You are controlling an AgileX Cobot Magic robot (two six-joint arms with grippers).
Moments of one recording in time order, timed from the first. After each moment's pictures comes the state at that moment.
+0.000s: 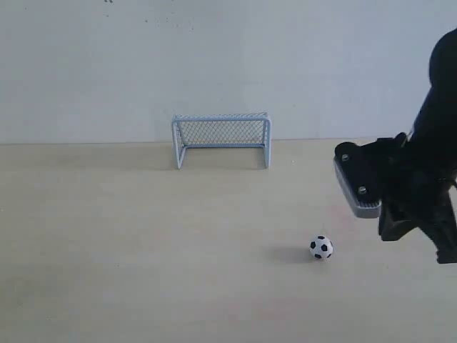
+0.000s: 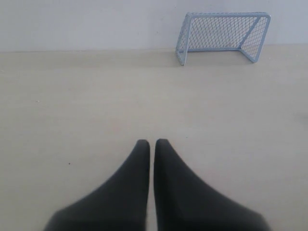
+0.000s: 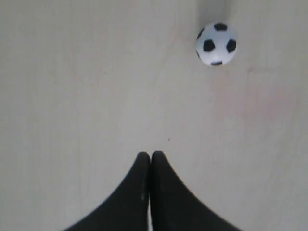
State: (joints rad) left arm -0.04 0.00 0.00 0.02 0.35 -0.06; right arm 0.27 1.66 -1.15 0.04 0.99 -1.43
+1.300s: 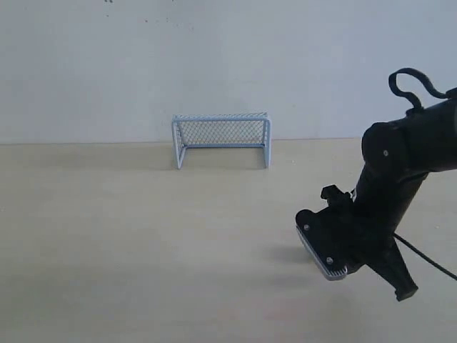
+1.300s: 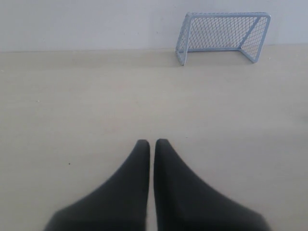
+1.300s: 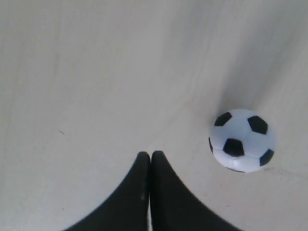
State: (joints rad) left arm -0.04 0.00 0.00 0.02 0.35 -0.06; right arm 0.37 1.88 -1.08 0.00 0.67 -1.58
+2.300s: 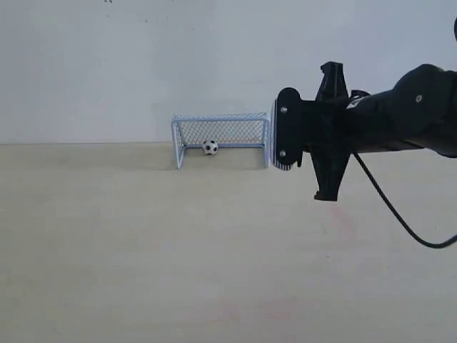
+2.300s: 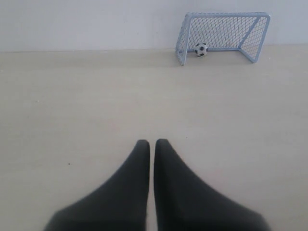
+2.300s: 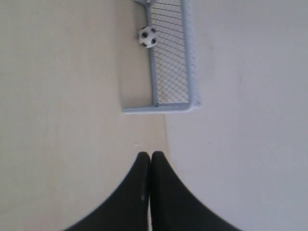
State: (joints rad) left arm -0.04 0.00 0.00 0.02 0.35 -0.06; right arm 0.42 1.66 -1.03 0.53 0.03 -1.78
